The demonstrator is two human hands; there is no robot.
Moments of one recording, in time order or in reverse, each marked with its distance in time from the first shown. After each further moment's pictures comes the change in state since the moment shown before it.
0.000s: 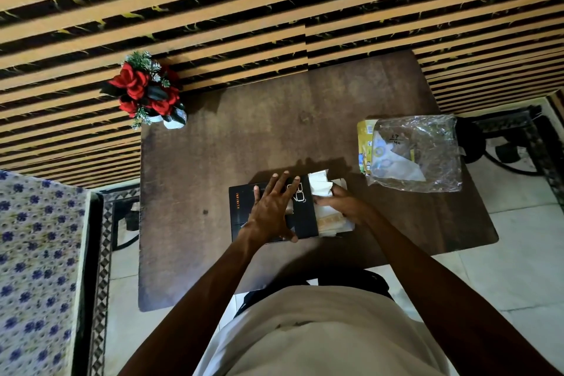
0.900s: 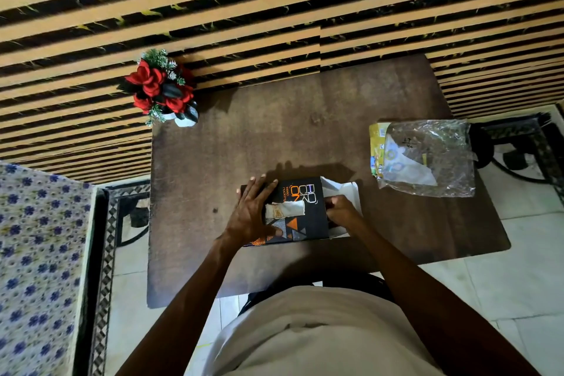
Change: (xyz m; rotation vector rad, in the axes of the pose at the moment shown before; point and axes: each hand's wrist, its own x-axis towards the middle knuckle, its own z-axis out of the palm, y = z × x) left_hand -0.024 -0.077 0.015 -0.237 0.205 -0.008; right_hand 0.011 0.009 0.039 -0.108 0.140 0.058
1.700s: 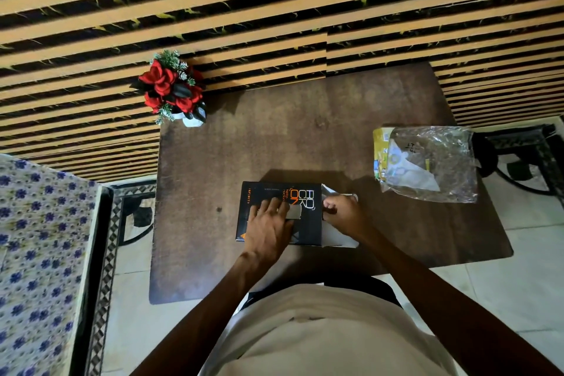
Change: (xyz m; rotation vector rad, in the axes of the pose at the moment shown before) left_hand -0.034 0.062 0.014 0.336 0.192 -0.050; right_hand -0.014 0.009 -0.010 -0.474 0.154 -0.554
